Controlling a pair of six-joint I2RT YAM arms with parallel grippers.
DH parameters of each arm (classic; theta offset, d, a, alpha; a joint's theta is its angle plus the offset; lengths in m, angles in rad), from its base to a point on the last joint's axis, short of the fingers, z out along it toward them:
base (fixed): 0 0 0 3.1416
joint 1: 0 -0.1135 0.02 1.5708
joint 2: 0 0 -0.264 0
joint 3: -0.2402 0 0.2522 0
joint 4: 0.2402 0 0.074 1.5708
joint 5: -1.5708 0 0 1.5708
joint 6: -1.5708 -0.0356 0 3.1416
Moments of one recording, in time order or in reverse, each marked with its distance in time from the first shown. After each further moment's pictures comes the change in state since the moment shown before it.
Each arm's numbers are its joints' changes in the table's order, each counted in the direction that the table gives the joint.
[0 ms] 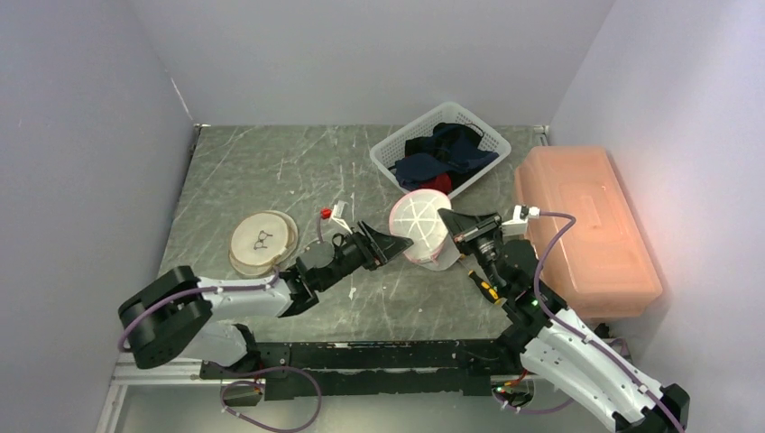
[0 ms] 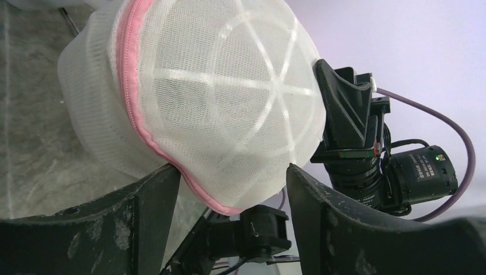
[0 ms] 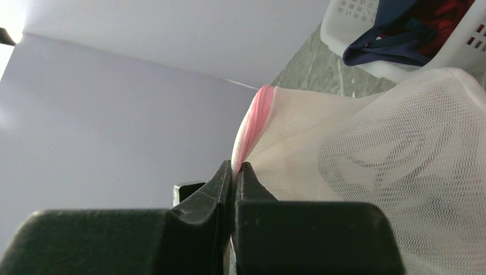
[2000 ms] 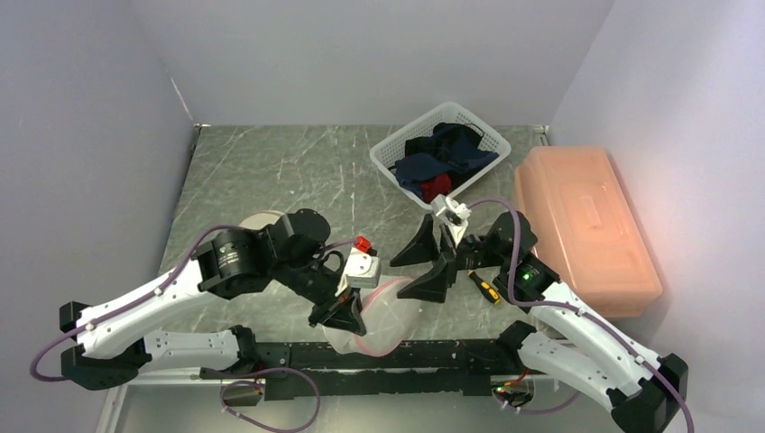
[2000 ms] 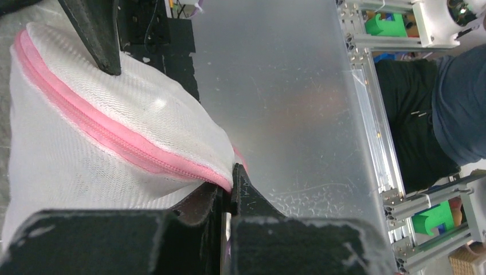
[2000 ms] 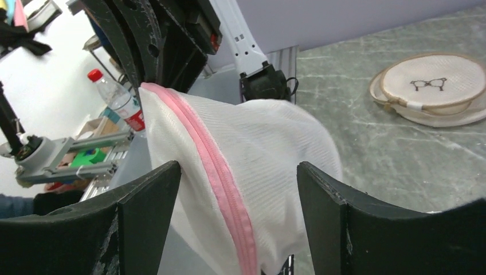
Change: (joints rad) left arm 0.164 -0.266 -0.834 1.766 -0.781 -1.185; right arm -0.017 0.219 -0.216 -0.103 1.312 0.796
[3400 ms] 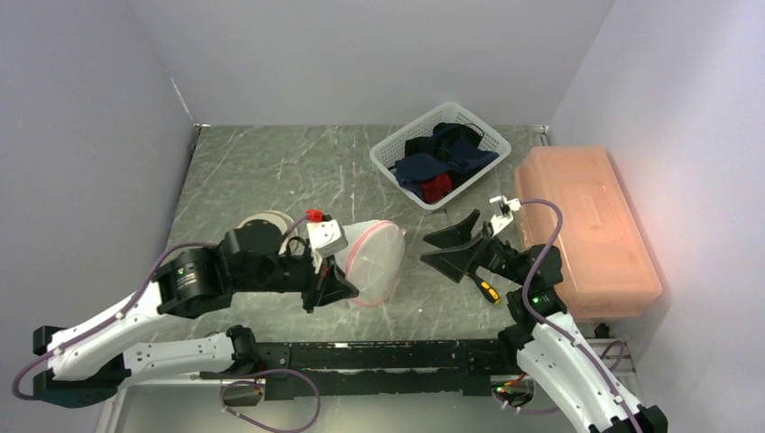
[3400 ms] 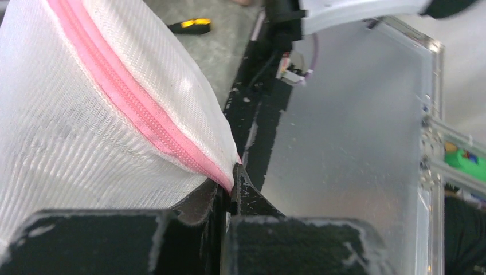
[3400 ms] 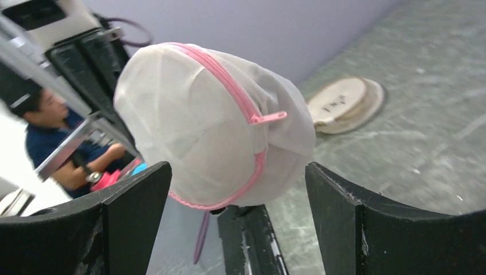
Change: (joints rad) left arm -0.001 -0.186 0.131 -0.163 0.524 0.308; right arm 0.318 -0.222 0.307 -0.237 -0.249 -0.433
